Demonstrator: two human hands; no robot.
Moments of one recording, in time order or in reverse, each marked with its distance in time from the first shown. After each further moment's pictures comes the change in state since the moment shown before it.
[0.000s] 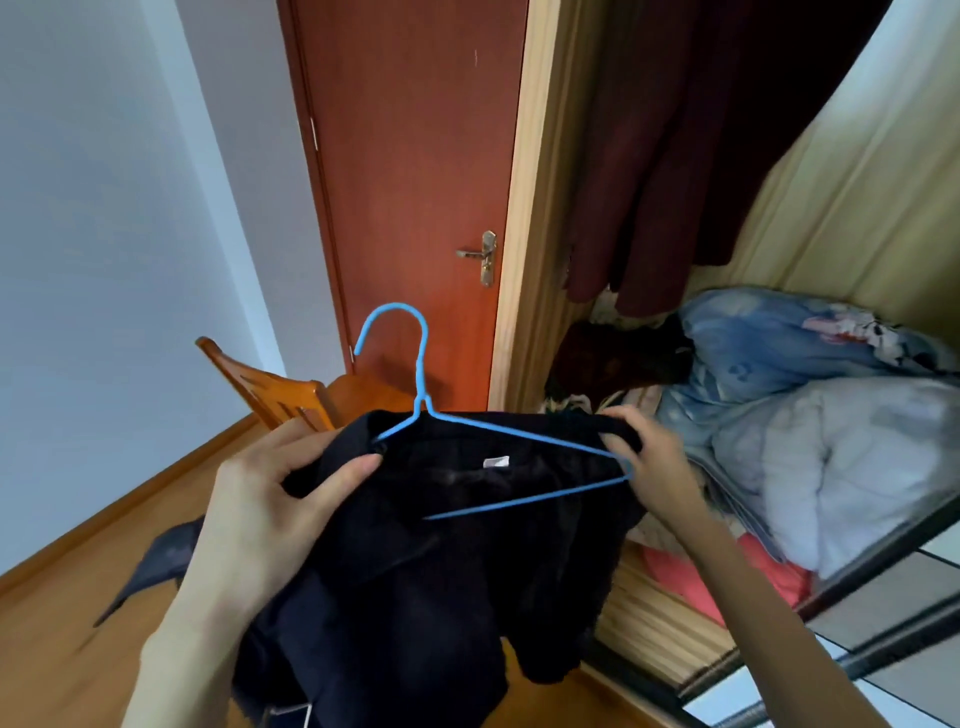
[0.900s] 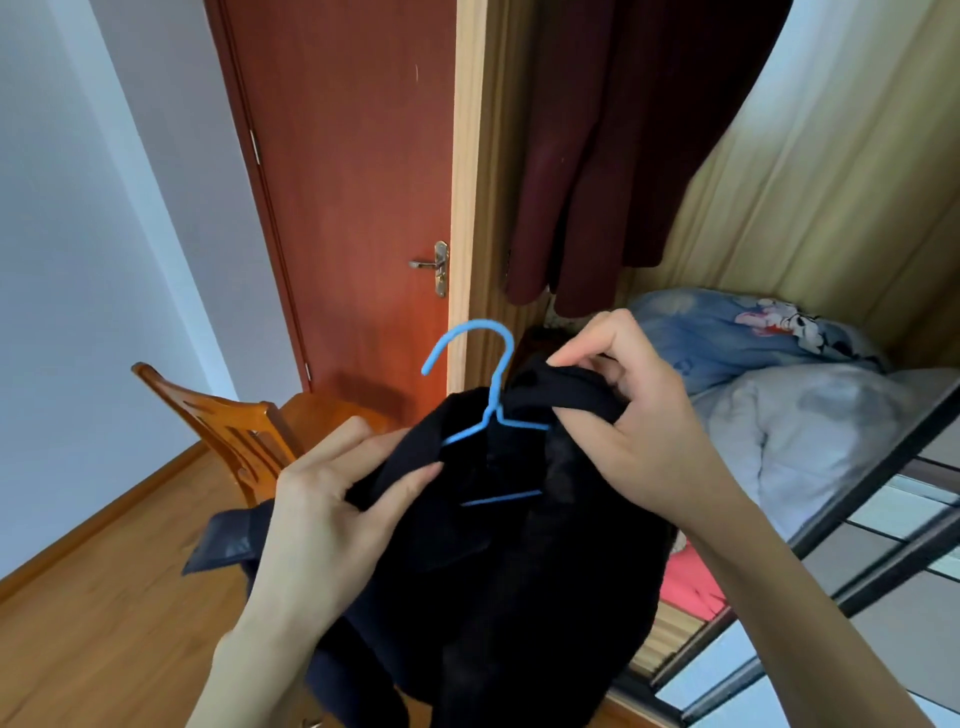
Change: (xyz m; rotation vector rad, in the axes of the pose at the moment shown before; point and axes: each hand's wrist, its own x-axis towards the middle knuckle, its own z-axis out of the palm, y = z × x) left_hand 0.004 0.049 0.058 -0.089 -0.015 0.245; right_hand -0.008 -0.156 -0.079 0.302 0.050 -0.263
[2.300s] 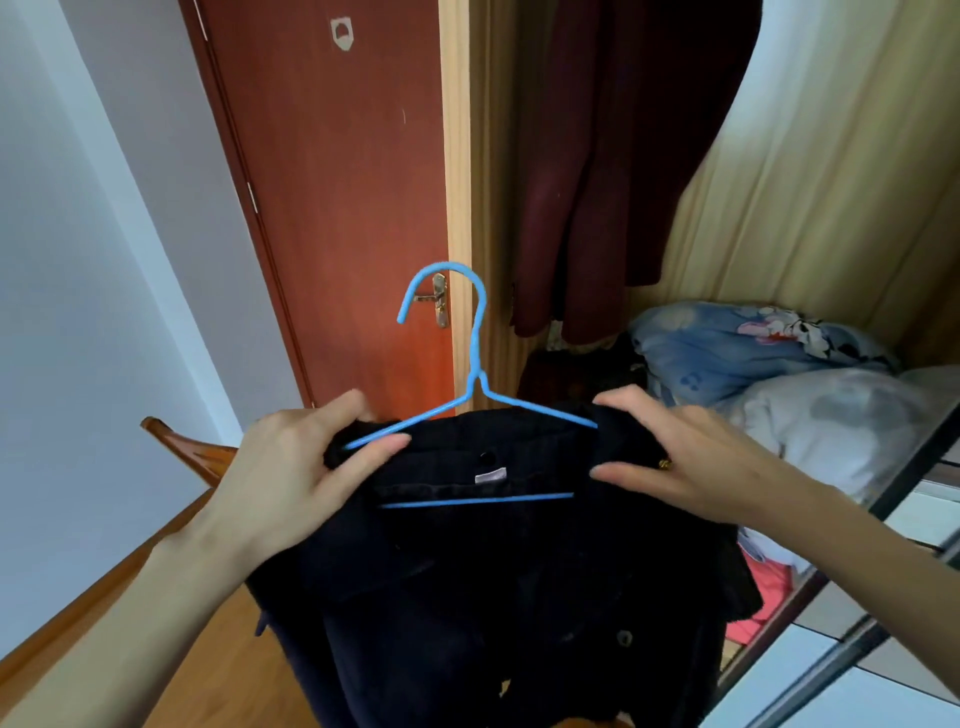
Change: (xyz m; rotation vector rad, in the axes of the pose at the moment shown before) left_hand 0.083 -0.056 -0.046 0.375 -0.205 0.262; right_hand -0.003 0.053 -0.049 -0.626 -0.328 0.012
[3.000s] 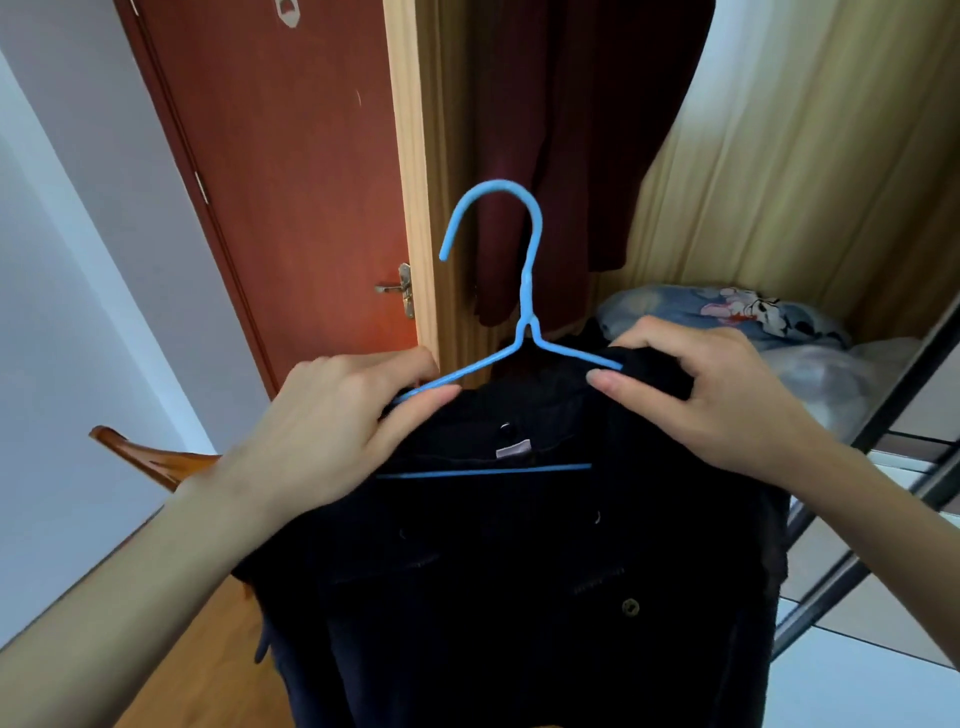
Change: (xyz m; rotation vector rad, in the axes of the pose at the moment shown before) left_hand 0.061 0.051 0.012 0.006 -0.102 0.289; right_hand 0.004 -0.013 -0.048 0.198 0.271 0.031
